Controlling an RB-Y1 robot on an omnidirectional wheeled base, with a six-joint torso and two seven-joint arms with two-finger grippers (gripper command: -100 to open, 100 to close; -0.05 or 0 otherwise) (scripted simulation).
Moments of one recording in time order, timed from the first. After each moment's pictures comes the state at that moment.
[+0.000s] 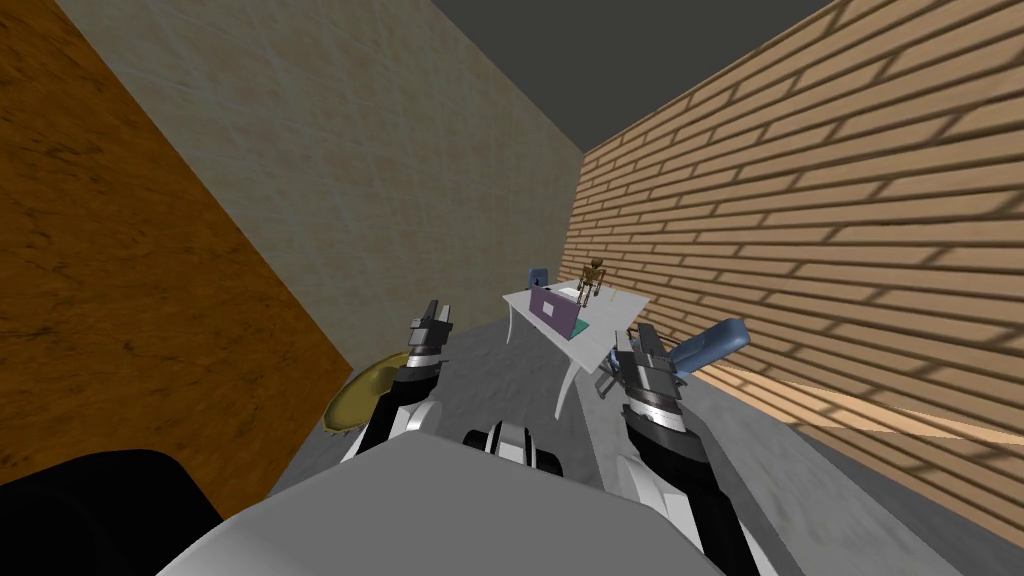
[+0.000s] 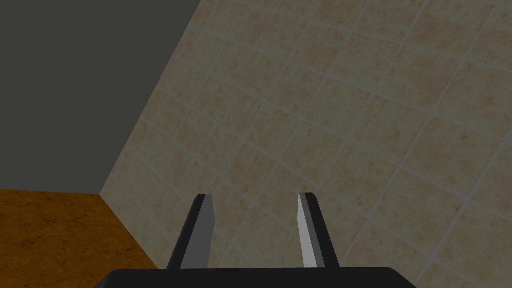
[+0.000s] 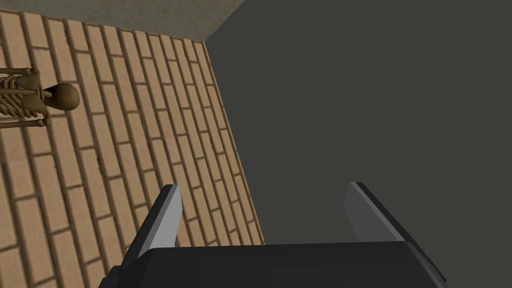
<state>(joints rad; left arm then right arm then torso) 0.53 -0.02 -0.07 -2.29 0.12 -0.50 0.05 0.52 -0.04 0.00 -2.30 0.02 -0.49 0.11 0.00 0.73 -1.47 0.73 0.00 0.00</state>
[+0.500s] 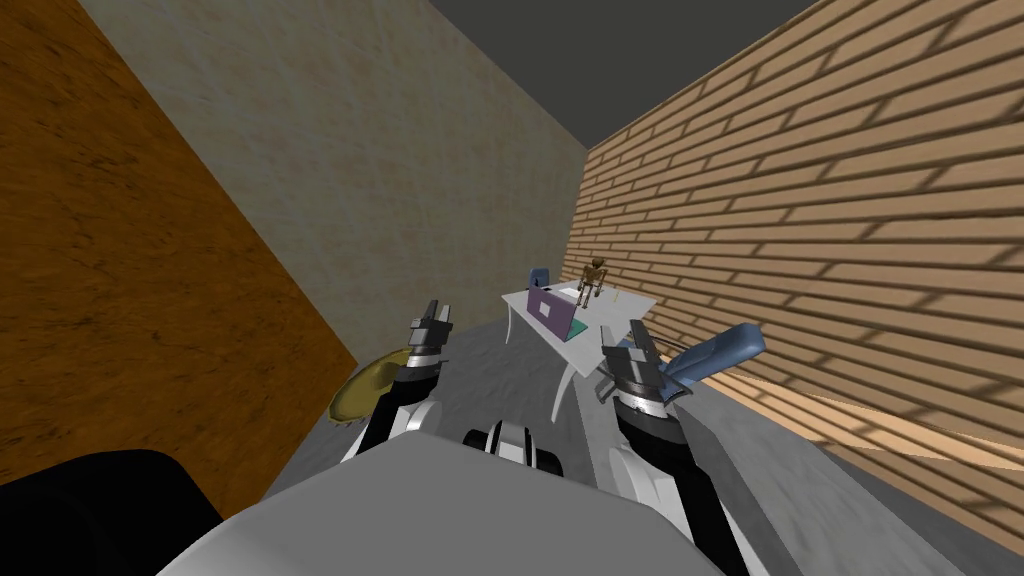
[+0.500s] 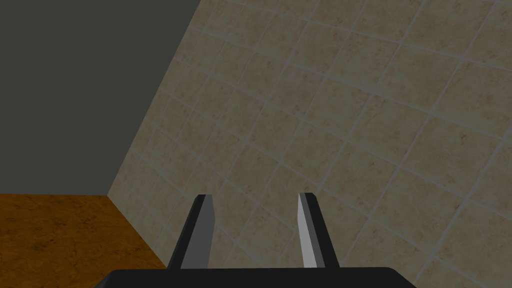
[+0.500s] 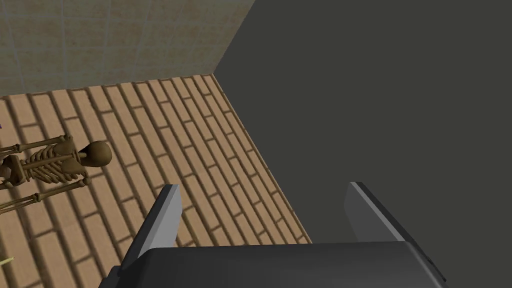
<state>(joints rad) 0.53 -0.02 -0.07 -2.29 0.12 -0.50 0.05 0.46 -0.13 0.06 -2.25 -0.08 -0.50 0.00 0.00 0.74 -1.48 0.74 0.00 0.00</state>
